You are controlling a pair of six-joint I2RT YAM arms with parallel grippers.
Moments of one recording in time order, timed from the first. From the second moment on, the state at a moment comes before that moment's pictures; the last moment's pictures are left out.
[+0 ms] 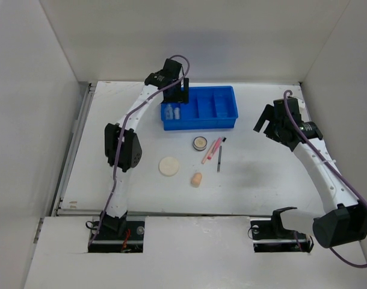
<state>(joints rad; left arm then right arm) -0.44 2.23 2.24 -0.90 -0.09 -0.32 0.19 1.20 1.19 -0.81 0.31 0.59</state>
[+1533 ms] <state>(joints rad) -0.82 1.76 1.48 -0.87 -0.37 -0.42 0.19 1.17 1.15 -0.80 0.26 0.59</state>
